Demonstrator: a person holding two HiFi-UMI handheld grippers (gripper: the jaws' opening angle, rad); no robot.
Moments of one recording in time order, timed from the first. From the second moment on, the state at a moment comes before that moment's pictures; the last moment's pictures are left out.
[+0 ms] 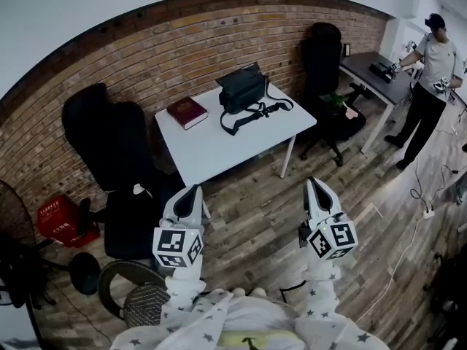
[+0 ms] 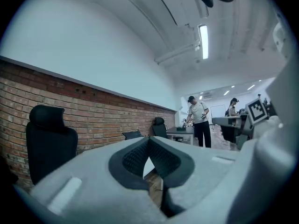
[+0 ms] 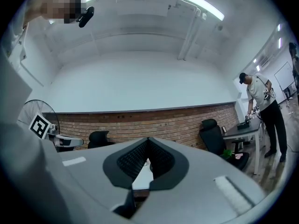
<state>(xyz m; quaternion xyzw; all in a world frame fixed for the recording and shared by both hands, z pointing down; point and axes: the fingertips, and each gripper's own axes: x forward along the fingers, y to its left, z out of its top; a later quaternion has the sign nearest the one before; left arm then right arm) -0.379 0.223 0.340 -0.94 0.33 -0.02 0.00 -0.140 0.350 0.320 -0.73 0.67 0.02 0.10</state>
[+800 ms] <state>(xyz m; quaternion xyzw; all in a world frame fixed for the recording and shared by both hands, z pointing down) -0.326 0.238 0.363 -0.94 0.34 -0.03 -0.02 -0.092 0.348 0.341 -0.71 0.70 0.00 0.09</state>
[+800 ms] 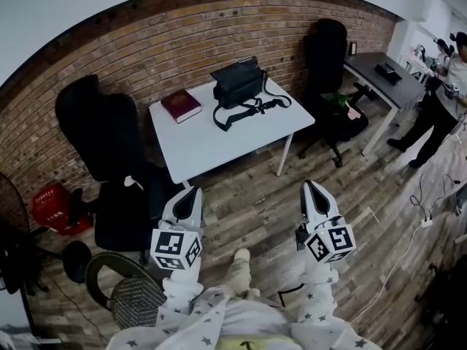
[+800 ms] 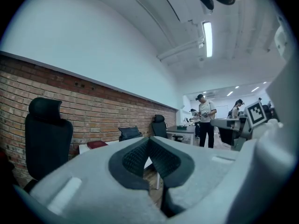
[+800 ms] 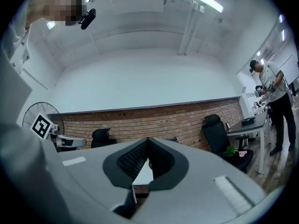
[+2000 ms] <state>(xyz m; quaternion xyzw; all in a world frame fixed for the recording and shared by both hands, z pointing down) -0.141 0.000 0.384 -0.94 0.34 -0.04 -0.04 0.077 0.107 0.358 -0.70 0.71 -0.02 0.10</state>
